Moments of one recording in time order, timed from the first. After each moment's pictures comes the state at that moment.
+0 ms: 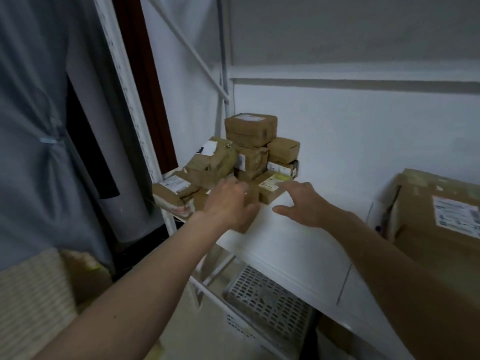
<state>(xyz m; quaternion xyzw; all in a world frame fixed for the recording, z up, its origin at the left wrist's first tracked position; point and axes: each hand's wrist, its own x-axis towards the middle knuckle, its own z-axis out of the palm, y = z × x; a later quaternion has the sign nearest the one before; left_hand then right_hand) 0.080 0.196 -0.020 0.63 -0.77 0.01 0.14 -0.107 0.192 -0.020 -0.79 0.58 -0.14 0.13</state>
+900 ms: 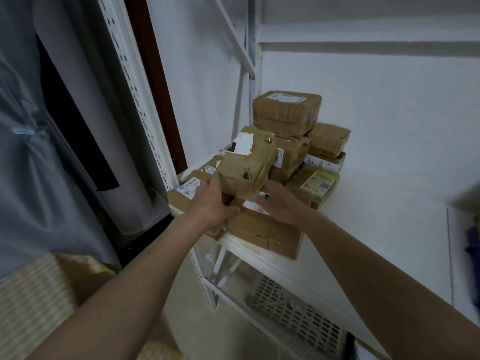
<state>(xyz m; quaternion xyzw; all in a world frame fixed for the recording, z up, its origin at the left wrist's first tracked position) 0.254 0.024 -0.082 0.69 -0.67 -0.17 0.19 0.080 0.019 -0.074 -0.75 0.58 -0.17 0.28</state>
